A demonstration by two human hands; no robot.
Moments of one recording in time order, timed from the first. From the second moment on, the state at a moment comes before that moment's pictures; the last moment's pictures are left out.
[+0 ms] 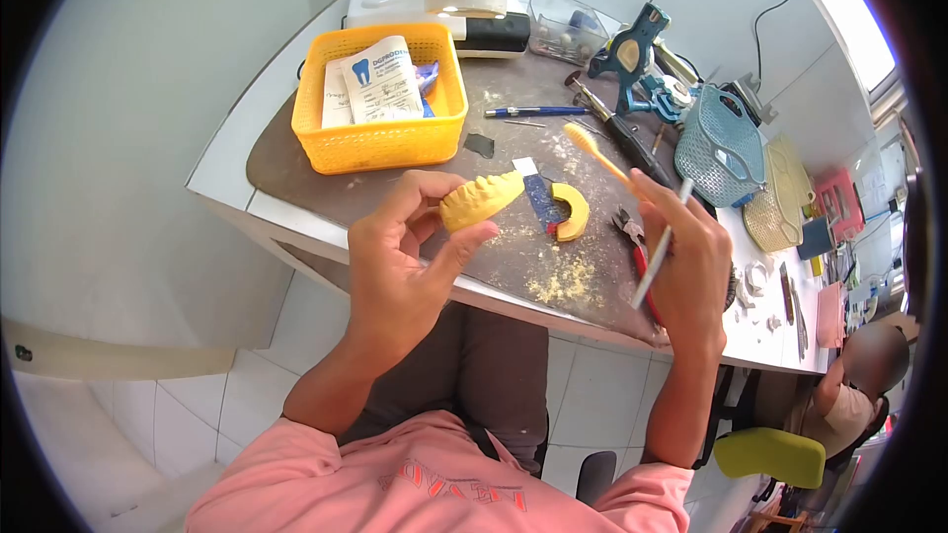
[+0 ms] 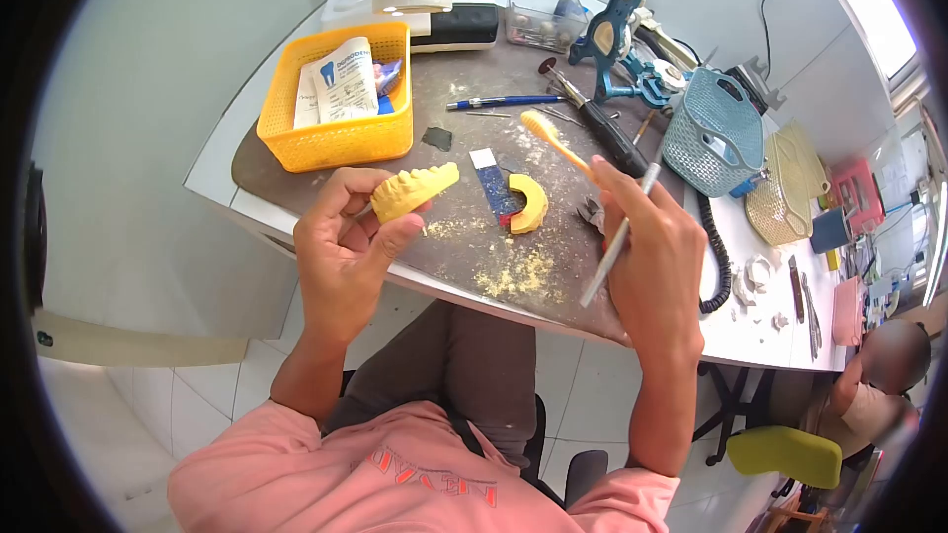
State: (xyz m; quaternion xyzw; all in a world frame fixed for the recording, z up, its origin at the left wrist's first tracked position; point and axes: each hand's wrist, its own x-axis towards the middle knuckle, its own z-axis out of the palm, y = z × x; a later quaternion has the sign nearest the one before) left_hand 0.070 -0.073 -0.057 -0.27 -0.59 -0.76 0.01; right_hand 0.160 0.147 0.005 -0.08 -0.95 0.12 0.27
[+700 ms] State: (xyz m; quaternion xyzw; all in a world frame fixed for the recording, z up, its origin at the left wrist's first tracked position) left_hand 0.075 -0.120 -0.064 -0.21 -0.51 -0.81 0.21; right_hand 0.173 0.044 -0.042 0.13 -0.84 0.38 0.36
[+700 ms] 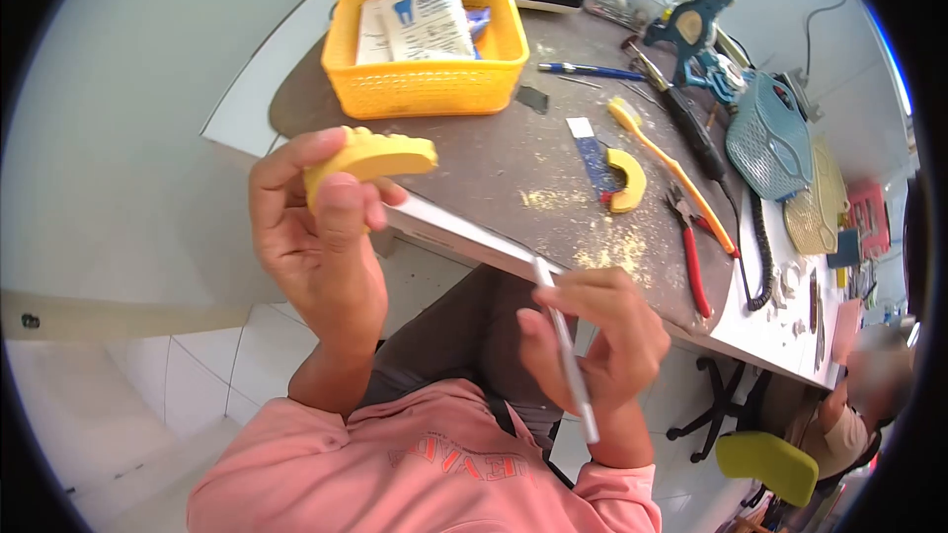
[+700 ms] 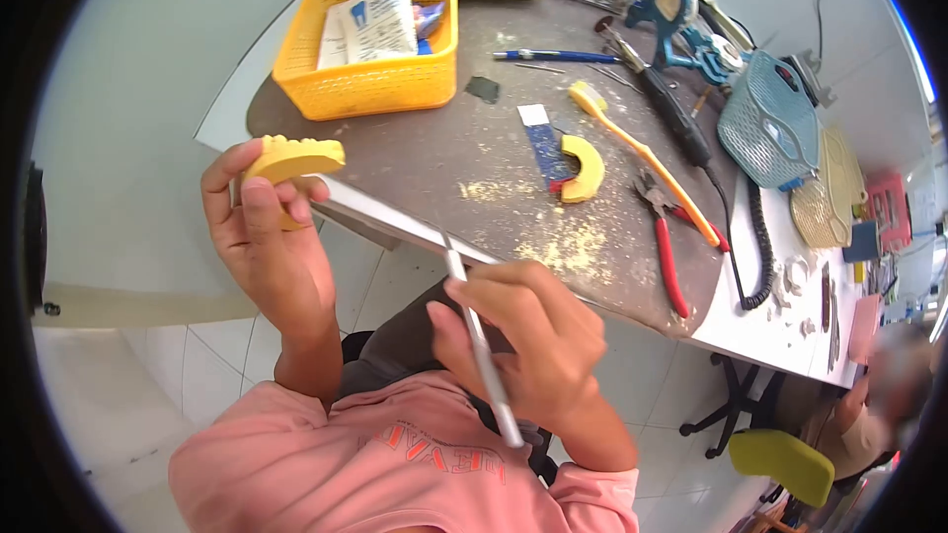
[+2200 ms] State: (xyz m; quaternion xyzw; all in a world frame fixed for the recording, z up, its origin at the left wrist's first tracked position) left_hand 0.053 -0.132 -0.060 -0.19 -0.52 -0.83 0.09; right_hand 0.145 -0.001 -0.072 0.01 -0.84 0.37 0.39
